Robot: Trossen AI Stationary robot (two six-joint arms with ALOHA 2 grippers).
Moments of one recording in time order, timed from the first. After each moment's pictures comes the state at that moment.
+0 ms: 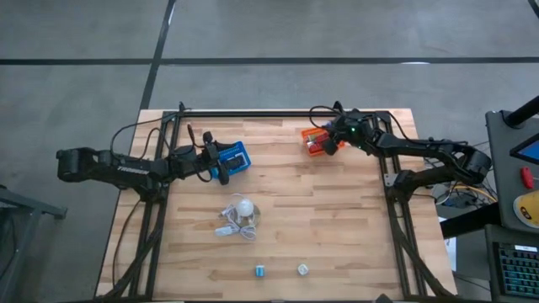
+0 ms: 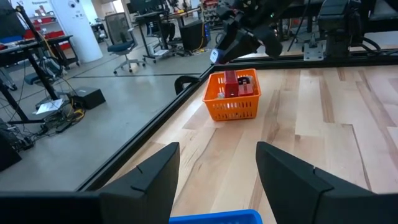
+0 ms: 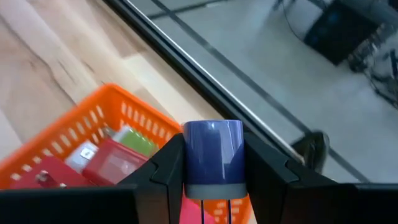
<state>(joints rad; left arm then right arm) 0.25 1.14 0.20 0.77 -0.18 0.16 -0.65 1.25 0.48 0.21 0.23 -0.12</state>
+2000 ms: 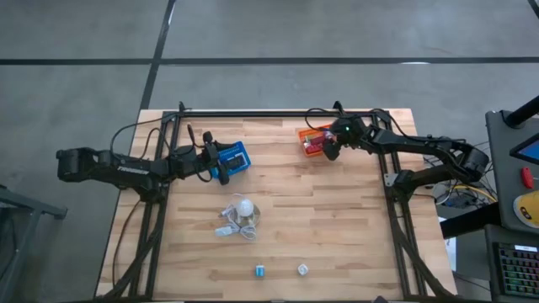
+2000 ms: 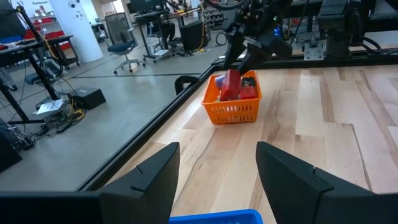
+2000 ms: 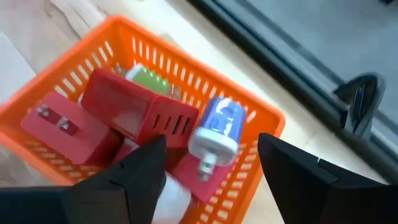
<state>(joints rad) 0.25 1.14 0.20 0.77 -0.18 0.17 -0.66 1.28 0.55 -0.06 0.16 0.00</state>
